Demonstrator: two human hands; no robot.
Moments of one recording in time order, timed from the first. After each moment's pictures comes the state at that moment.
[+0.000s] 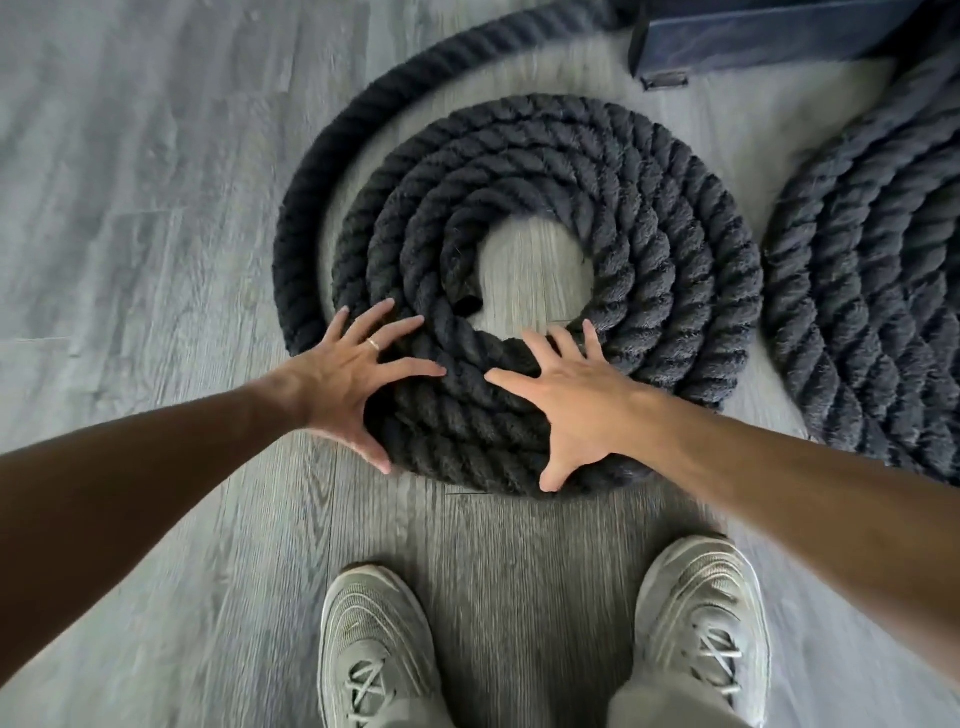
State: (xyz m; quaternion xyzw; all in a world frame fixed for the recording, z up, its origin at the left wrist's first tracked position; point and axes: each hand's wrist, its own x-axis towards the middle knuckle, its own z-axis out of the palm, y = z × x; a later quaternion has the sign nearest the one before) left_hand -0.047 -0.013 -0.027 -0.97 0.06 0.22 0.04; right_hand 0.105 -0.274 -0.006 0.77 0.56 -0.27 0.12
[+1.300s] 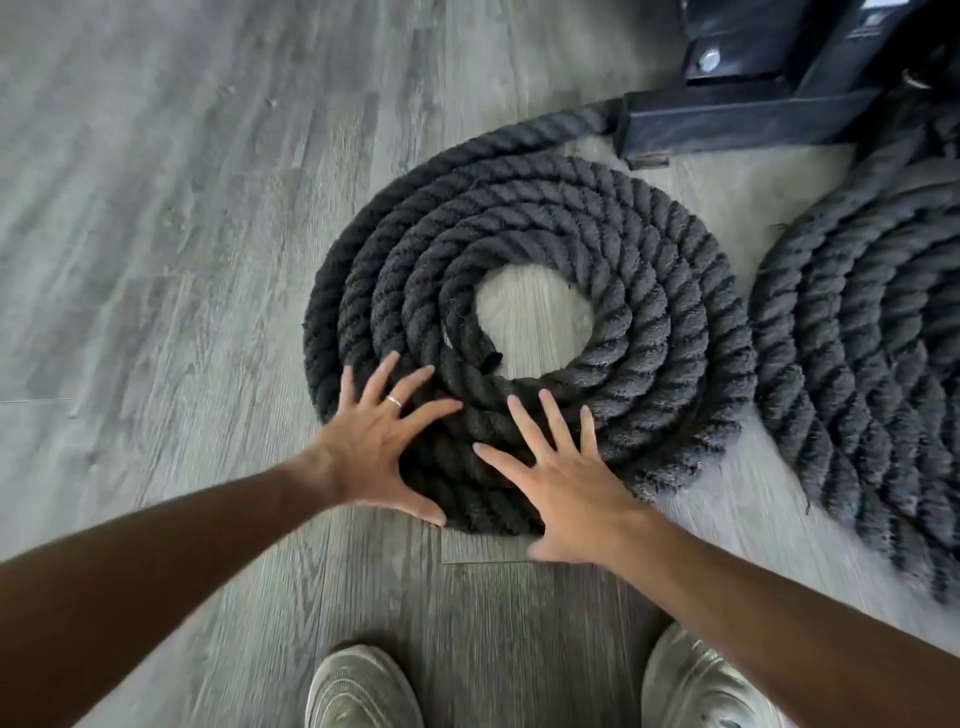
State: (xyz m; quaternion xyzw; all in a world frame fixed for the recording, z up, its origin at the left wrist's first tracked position) left_hand -0.030 -0.052 -0.023 -0.98 -0.04 0.18 0.02; right_hand 0.080 -0.290 -0.030 0.80 0.55 -0.22 0.06
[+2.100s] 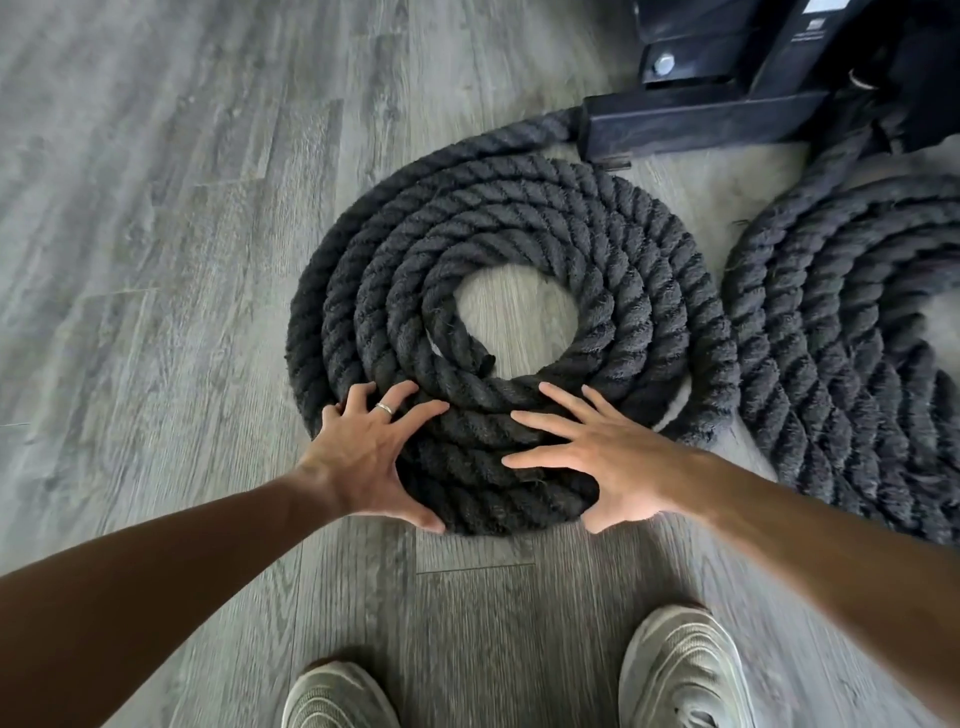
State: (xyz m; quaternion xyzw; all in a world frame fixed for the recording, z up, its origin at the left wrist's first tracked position) left_hand -0.016 -0.073 -0.023 -0.97 -0.08 0.22 0.00; right_hand 0.157 -0.335 -0.027 0.74 0.62 -0.26 0.04
